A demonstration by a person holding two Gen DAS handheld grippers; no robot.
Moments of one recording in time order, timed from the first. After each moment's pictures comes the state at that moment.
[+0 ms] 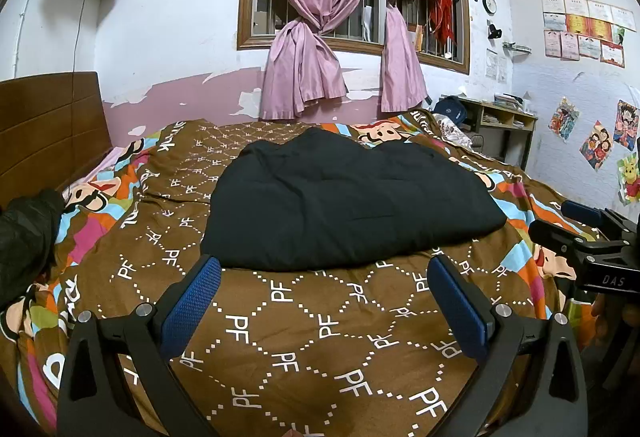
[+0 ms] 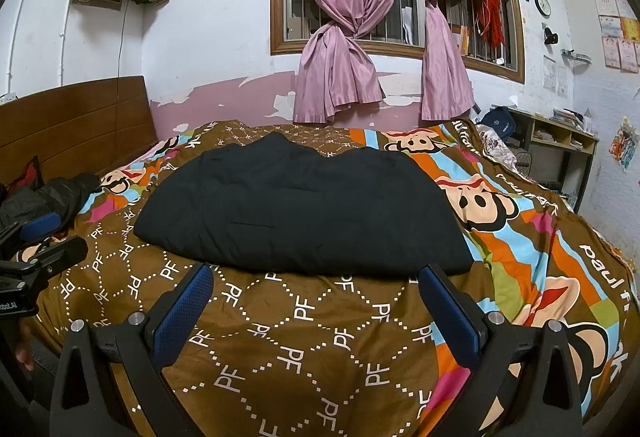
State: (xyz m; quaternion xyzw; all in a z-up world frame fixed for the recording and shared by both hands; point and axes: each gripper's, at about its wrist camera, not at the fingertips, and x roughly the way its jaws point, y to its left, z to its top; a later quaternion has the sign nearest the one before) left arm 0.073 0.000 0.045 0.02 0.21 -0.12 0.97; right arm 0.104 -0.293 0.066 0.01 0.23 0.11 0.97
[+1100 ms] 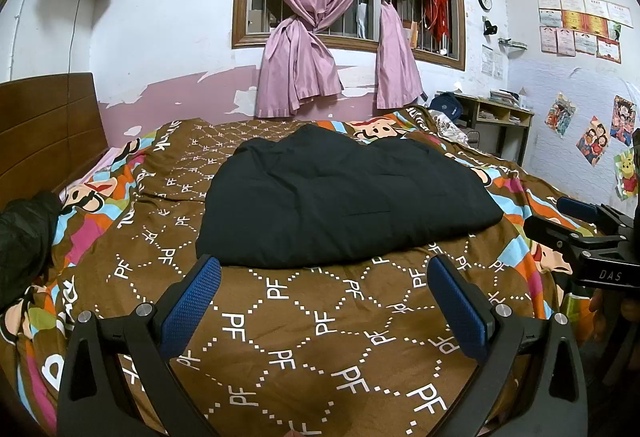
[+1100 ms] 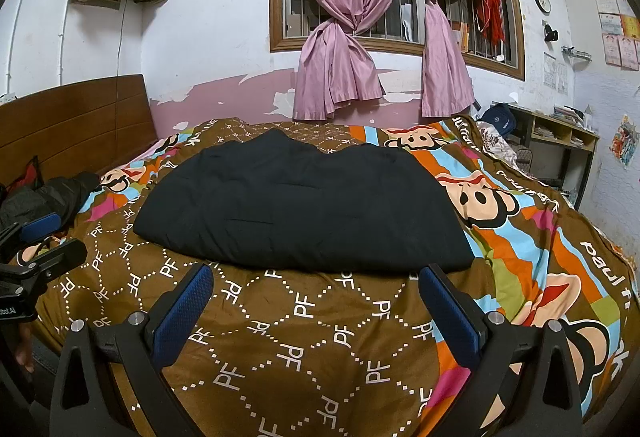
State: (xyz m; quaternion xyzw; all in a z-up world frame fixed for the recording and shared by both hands) left arm 0.071 -0.004 0.041 0.03 0.21 -0.13 0.97; right arm 0.104 -0.293 0.069 0.01 0.23 0.11 0.97
